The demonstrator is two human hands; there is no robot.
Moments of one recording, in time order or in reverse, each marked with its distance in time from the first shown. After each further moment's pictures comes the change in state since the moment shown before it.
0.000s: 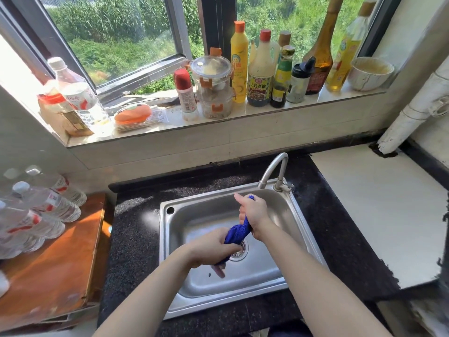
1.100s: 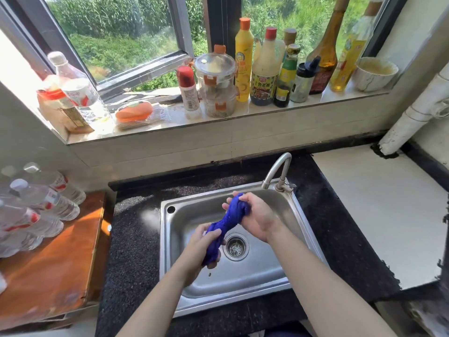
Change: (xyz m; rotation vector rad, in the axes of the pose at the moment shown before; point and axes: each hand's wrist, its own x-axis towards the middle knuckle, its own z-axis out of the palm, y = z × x) left_hand 0.000 -0.046 0.005 -0.760 0.371 0.105; right_hand 0.004 0.000 0.003 0.378 -0.284 0.130
